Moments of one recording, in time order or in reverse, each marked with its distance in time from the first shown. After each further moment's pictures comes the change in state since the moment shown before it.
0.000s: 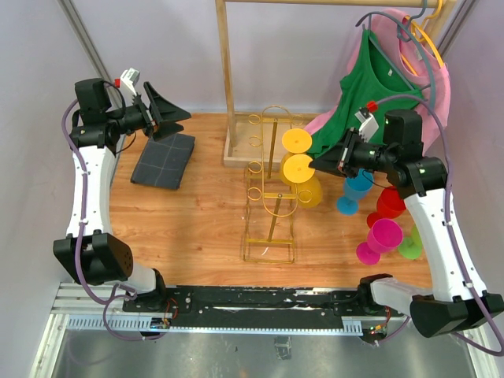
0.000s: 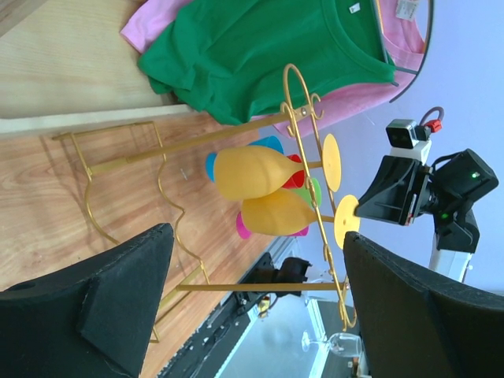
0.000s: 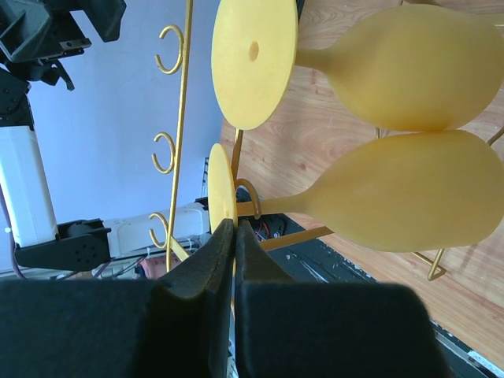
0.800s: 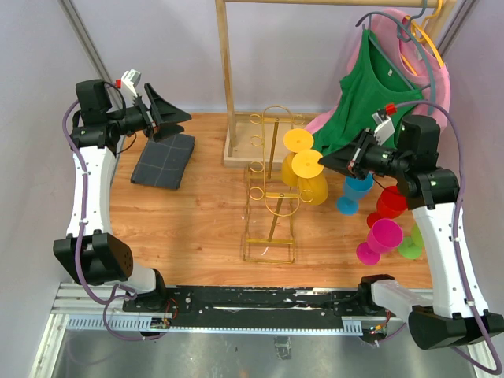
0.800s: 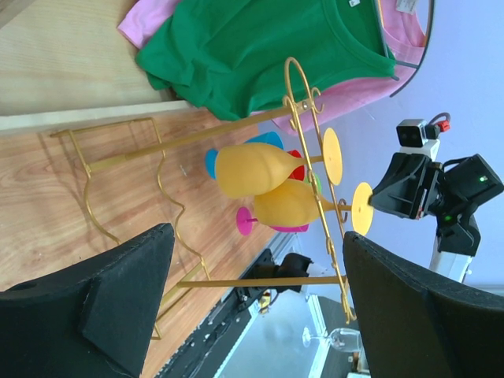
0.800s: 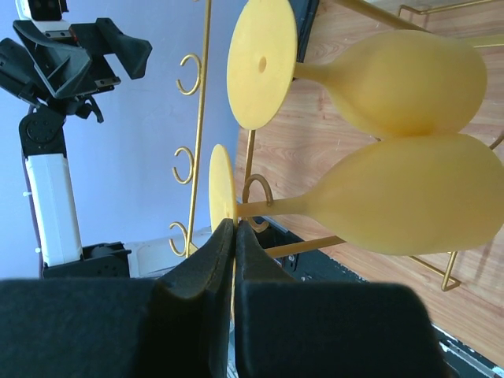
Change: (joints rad) left arm 0.000 -0.002 -0.008 -0.004 0.012 0.015; right arm -0.068 -0.078 -0.033 0.049 0.006 0.086
